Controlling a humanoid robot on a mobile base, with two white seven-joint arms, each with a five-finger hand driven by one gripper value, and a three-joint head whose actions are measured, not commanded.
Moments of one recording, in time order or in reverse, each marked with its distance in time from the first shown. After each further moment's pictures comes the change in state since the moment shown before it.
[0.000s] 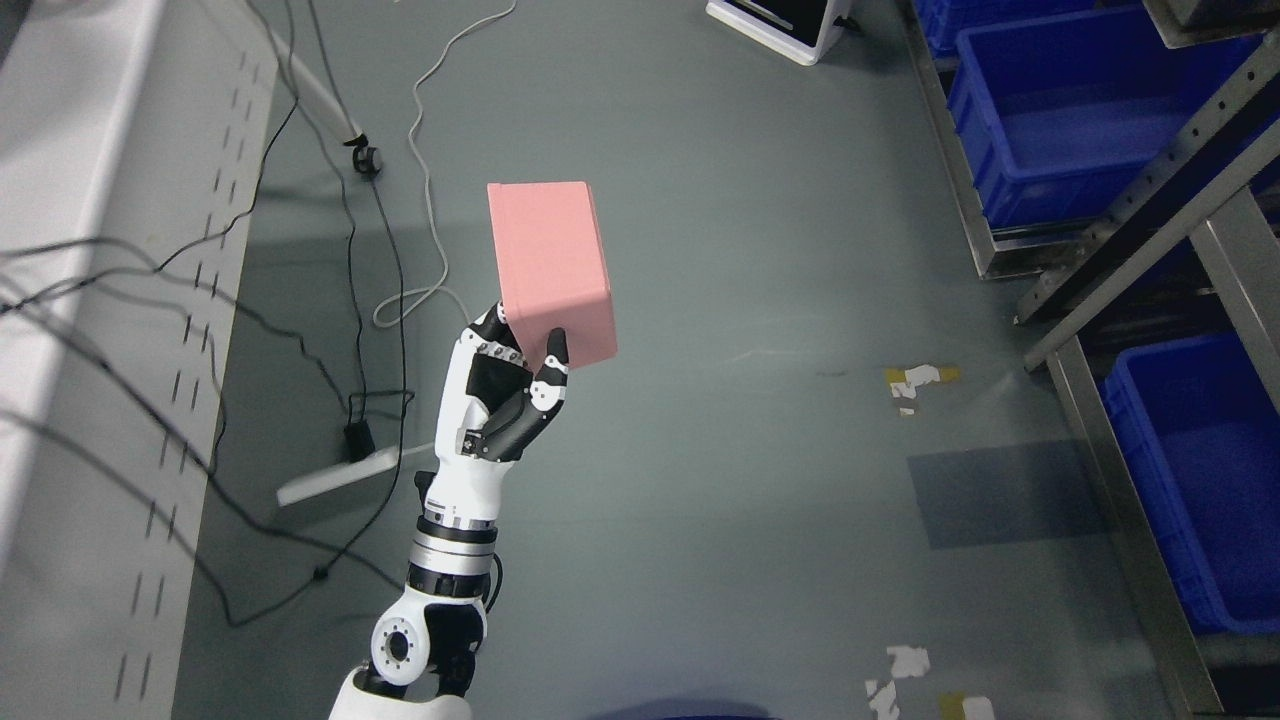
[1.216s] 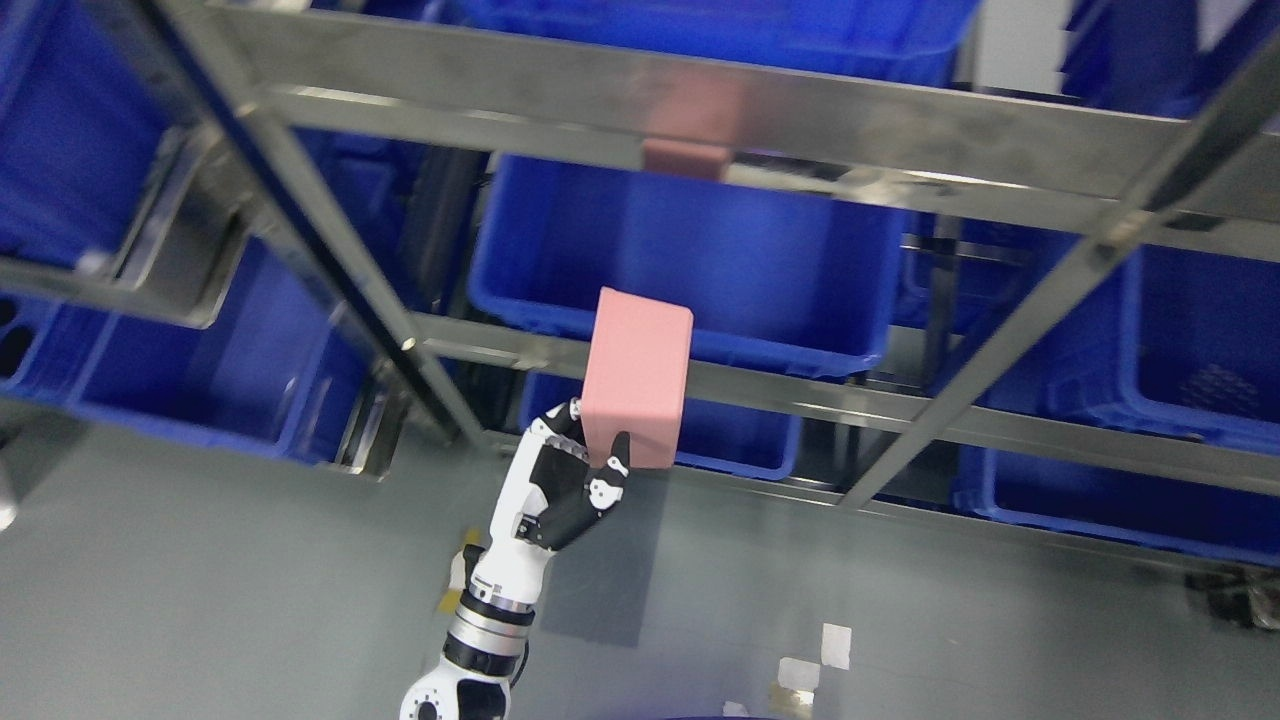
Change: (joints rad) left arm 0.086 0.000 -0.041 0.076 -0.030 -0.052 -0.108; right arm 0.001 0.000 0.000 0.000 0.000 0.000 0.005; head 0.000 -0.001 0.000
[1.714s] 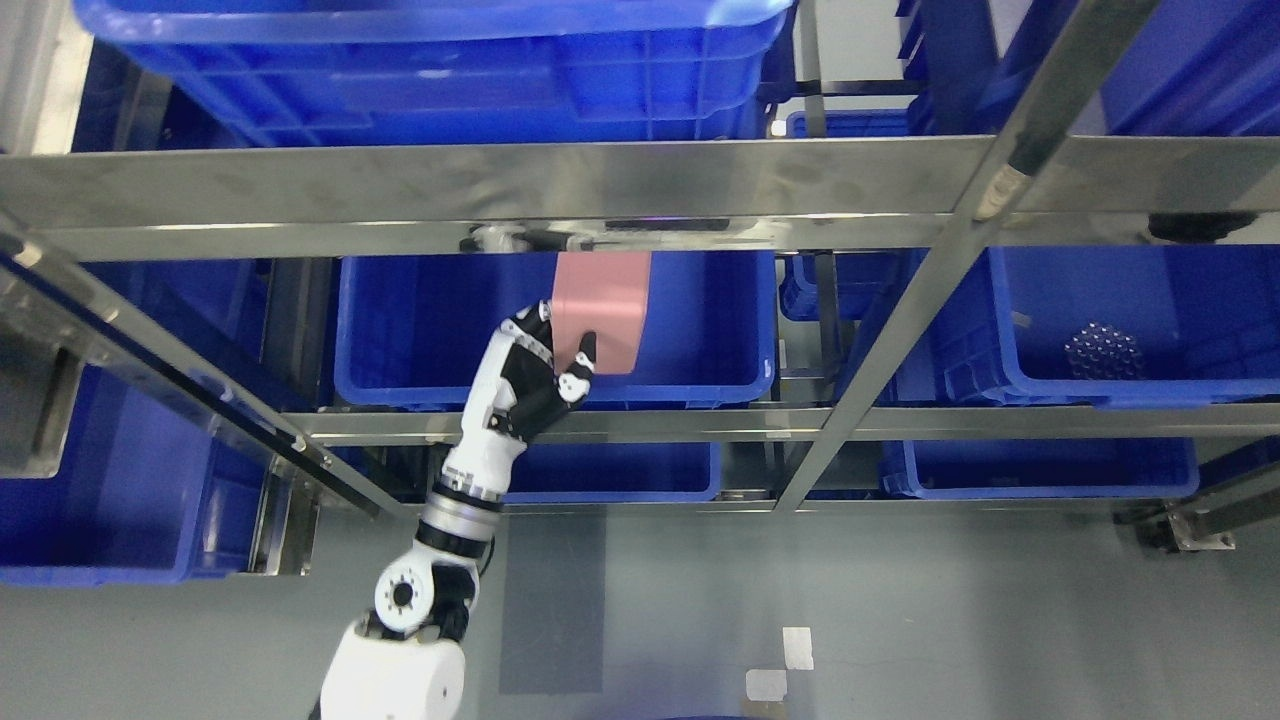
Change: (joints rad) left arm -0.271 0.008 0.082 0.188 -0.018 0.082 -0.002; right arm 0.000 0.000 0.000 0.000 0.000 0.001 0.005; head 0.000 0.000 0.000
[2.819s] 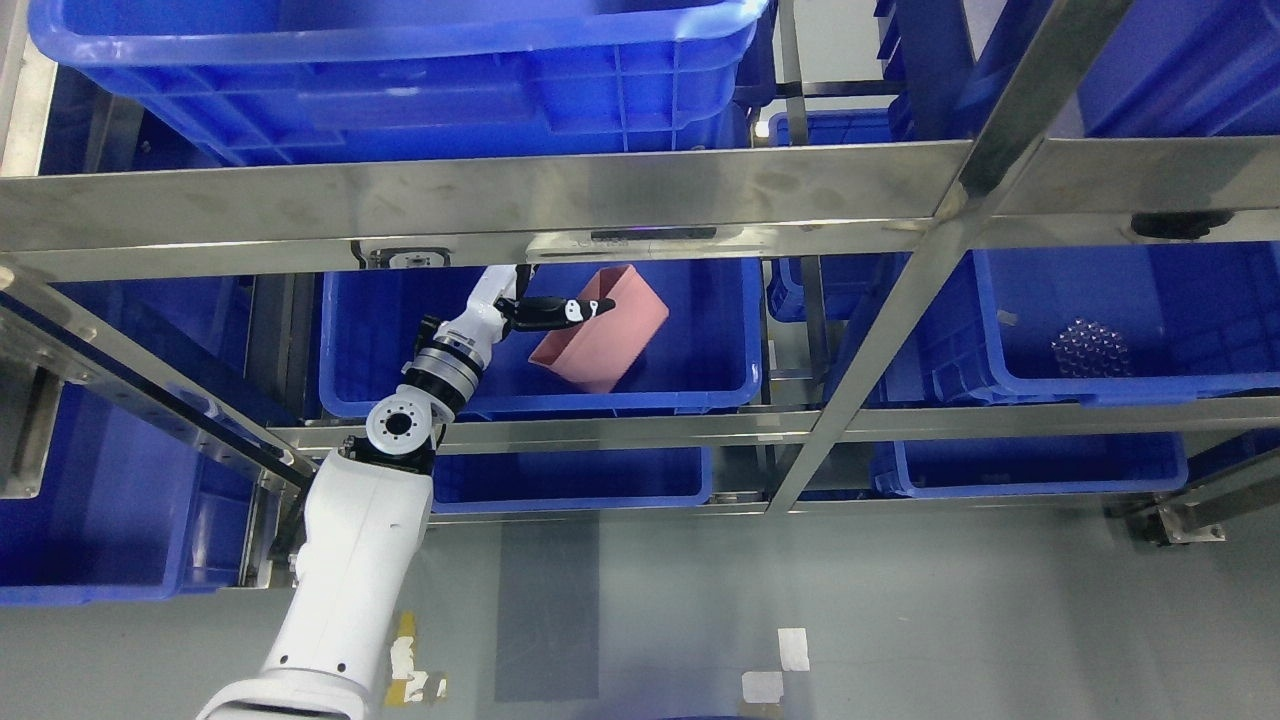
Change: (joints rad) left arm -0.397 -0.003 0.082 0.480 -0.430 0.112 0.003; right arm 0.000 0.000 0.000 0.000 0.000 0.000 -0.009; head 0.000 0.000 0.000
